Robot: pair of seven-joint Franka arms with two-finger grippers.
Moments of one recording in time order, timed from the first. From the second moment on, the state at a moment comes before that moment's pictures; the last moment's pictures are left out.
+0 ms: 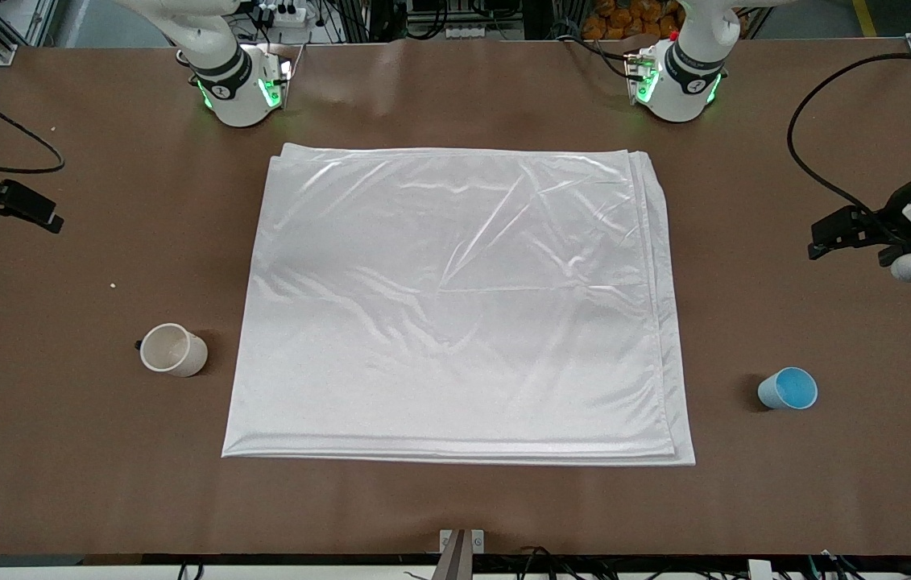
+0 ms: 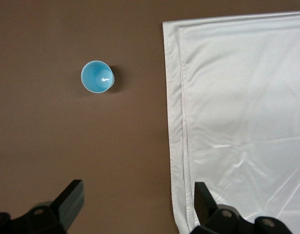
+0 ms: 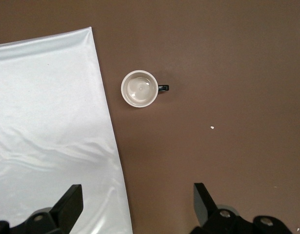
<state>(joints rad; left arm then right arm) -0.01 0.10 0.00 -1.57 -0.03 1.68 0.08 -0.11 -0.02 0.04 -1.63 0.00 1.60 0.12</state>
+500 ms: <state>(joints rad) -0.01 0.10 0.00 -1.57 -0.03 1.68 0.08 -0.11 -0.01 0.04 -1.63 0.00 1.60 0.12</state>
